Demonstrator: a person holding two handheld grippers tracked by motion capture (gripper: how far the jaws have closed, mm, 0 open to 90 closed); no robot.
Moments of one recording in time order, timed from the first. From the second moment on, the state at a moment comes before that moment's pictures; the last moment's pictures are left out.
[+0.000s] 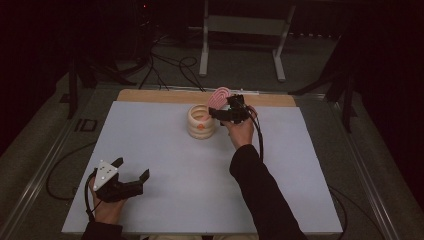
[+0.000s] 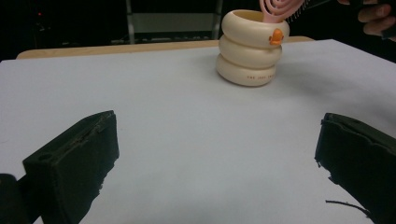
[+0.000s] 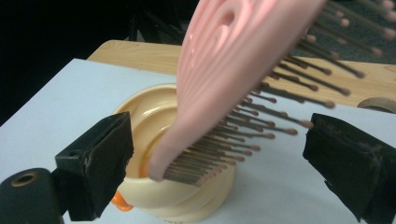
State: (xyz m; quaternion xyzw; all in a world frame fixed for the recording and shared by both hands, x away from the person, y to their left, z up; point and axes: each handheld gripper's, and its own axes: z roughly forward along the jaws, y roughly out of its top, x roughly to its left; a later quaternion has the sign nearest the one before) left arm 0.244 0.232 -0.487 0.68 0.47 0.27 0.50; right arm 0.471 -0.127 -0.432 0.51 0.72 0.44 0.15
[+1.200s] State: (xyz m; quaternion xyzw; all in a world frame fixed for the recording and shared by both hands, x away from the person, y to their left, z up) left arm 0.244 0.232 -0.488 0.68 0.47 0.27 0.50; right arm 0.451 -0.145 -0.432 0.48 0.74 0.44 0.16
